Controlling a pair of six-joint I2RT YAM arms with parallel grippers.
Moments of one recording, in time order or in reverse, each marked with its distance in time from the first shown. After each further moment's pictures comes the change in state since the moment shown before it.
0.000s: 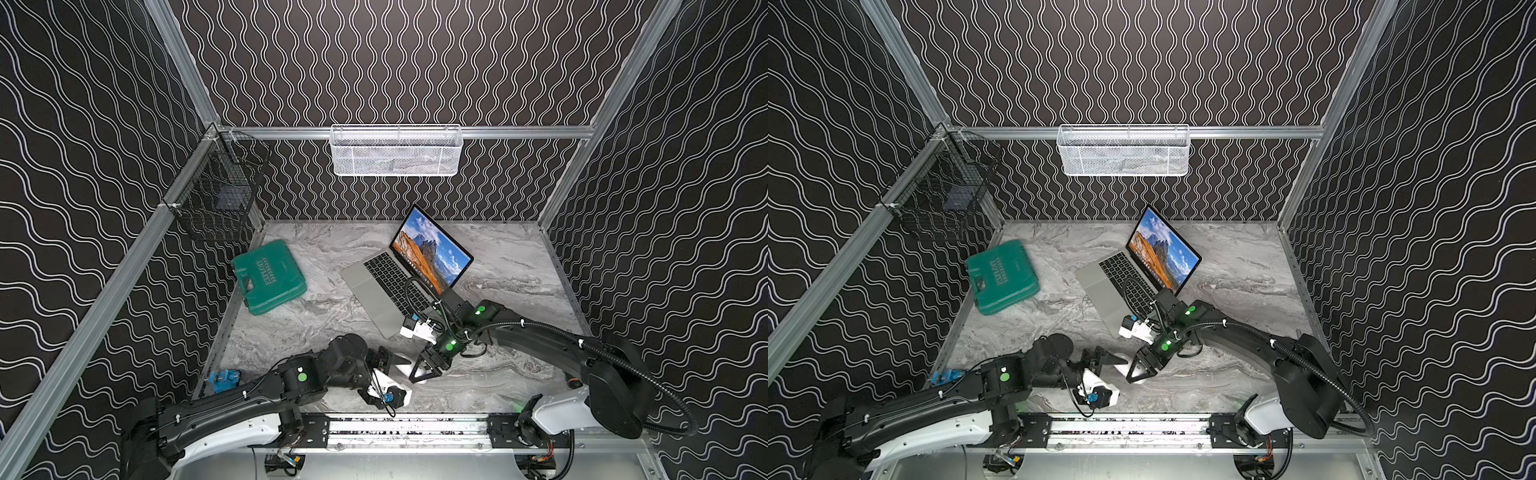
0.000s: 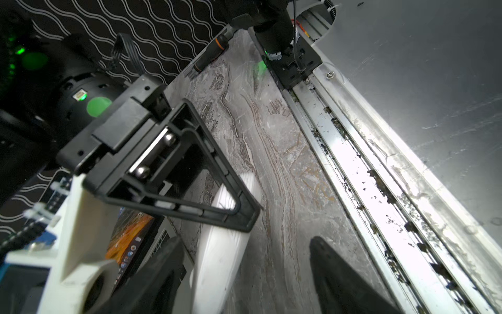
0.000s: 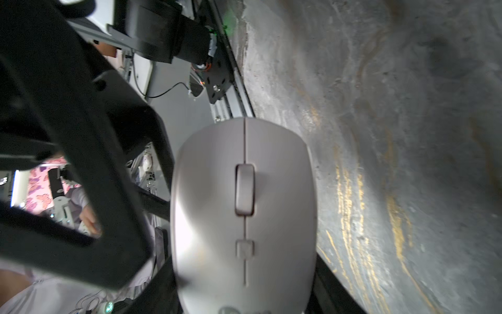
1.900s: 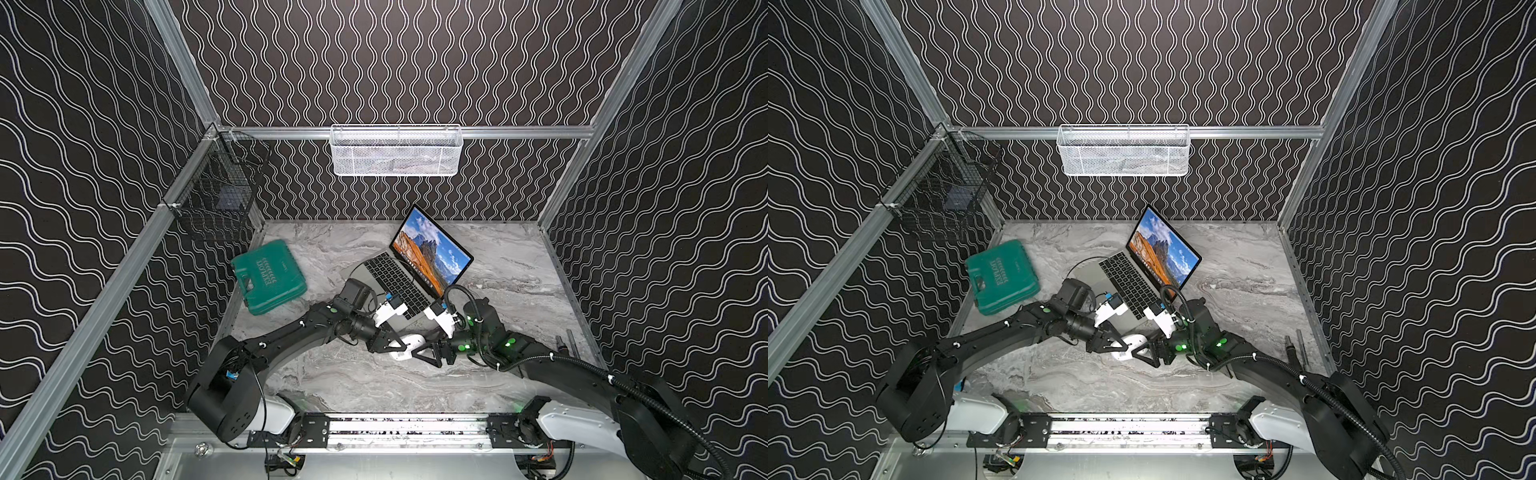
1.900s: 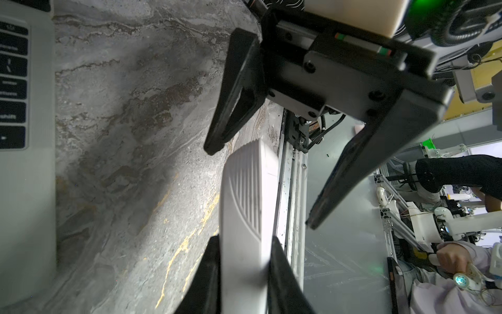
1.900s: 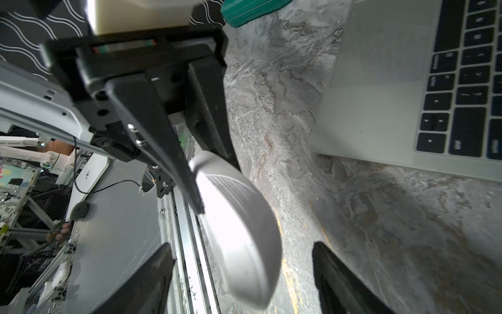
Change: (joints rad) left arm 0.519 0.579 0.260 -0.112 0.613 -0.835; right arm -0.106 -0.267 -0.418 0.784 0.221 0.285
